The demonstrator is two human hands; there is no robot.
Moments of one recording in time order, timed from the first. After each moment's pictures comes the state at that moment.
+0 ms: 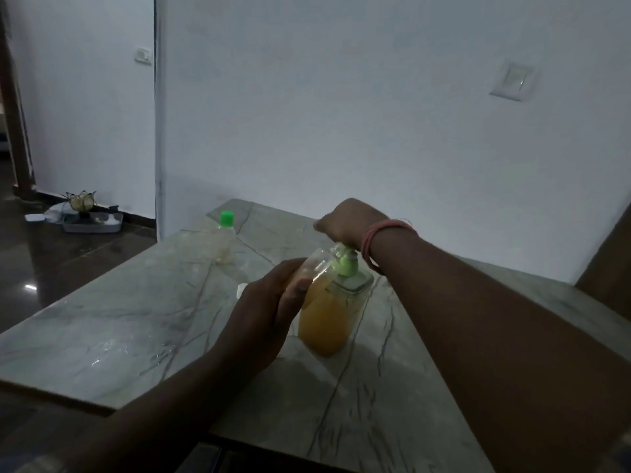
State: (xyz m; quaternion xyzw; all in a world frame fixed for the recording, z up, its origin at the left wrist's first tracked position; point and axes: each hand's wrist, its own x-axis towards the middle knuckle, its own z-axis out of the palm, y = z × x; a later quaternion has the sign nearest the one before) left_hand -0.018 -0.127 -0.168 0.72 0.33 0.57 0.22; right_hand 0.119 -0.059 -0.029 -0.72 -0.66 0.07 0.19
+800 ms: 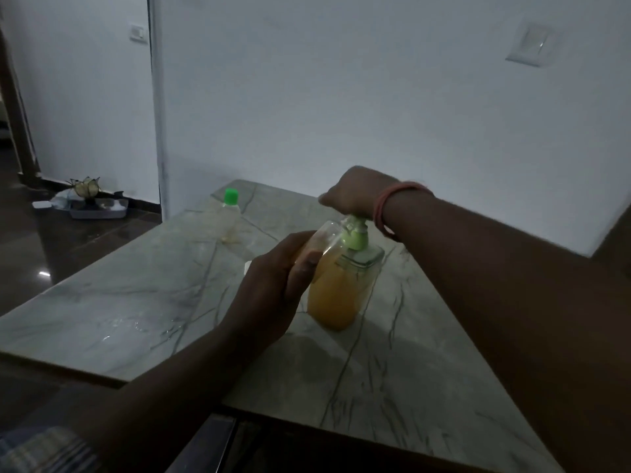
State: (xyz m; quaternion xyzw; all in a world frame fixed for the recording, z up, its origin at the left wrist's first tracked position) left_hand -0.017 -0.130 -0.167 0.73 0.32 0.57 0.20; right_hand 0.117 -0.062 -0.028 -0.71 -0.69 0.01 0.15
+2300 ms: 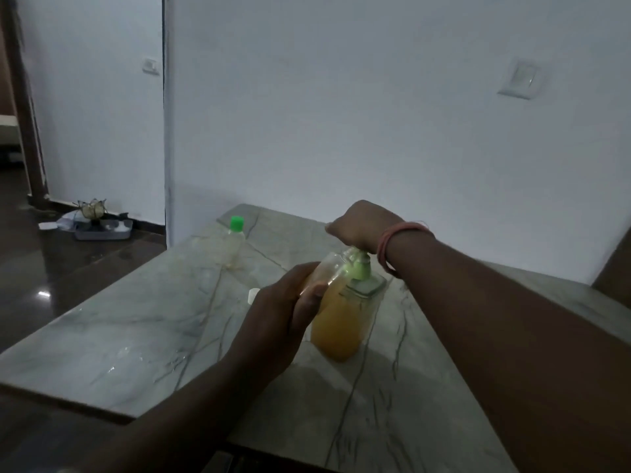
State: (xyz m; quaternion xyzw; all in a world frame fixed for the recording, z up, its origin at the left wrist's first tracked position) left_hand -0.019 -0.129 -0.166 0.74 0.34 0.55 0.19; right_hand 0.121 -0.059 -0.030 -0.72 -0.66 0.05 0.21
